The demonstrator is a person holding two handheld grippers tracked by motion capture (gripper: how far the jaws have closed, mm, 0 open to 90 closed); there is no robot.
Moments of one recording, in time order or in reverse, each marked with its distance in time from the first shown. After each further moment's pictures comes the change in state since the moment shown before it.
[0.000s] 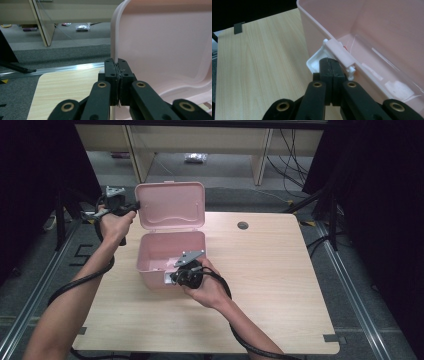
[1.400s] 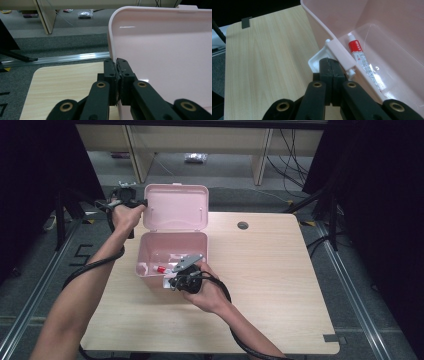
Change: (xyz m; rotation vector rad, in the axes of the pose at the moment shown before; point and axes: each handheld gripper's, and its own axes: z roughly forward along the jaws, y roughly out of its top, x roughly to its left) left arm -0.006 0.012 0.044 0.110 0.034 -0.020; right arm 0.011 -0.006 0.001 0.004 0.025 -0.008
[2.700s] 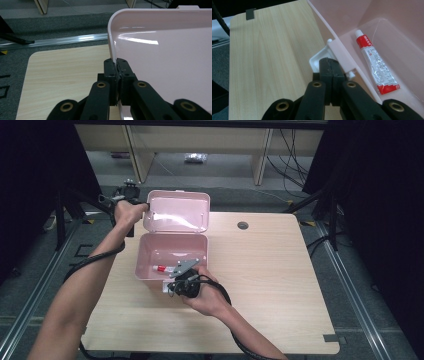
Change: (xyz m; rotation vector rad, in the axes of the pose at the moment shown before) left arm -0.002 0.008 0.012 0.184 -0.001 0.024; right arm 0.009 -0.002 0.000 0.032 0.004 -0.069
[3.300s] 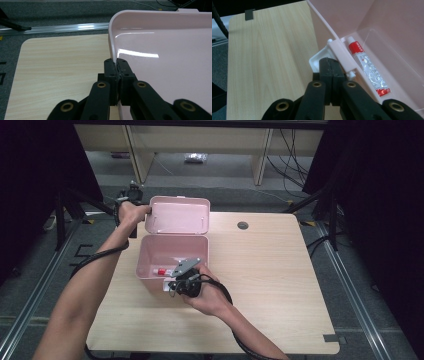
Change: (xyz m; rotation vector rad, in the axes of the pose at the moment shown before) left arm 0.003 -0.002 0.022 0.065 -0.015 -0.035; right arm 0.000 0.002 -0.005 -0.004 -0.013 -0.016
